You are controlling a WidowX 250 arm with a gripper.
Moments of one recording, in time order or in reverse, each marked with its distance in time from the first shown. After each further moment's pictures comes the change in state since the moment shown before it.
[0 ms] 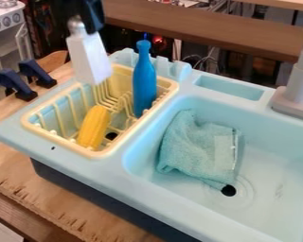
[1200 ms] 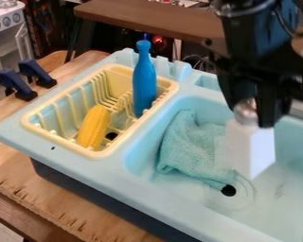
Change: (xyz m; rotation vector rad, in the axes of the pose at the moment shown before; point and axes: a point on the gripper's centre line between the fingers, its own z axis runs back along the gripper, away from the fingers) arm -0.049 -0.212 -0.069 -0.050 -0.111 -0.441
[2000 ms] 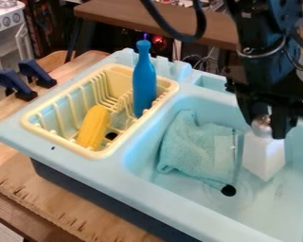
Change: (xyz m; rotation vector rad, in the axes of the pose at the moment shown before) arm 0.034 0.022 -0.059 0.009 -0.016 0.076
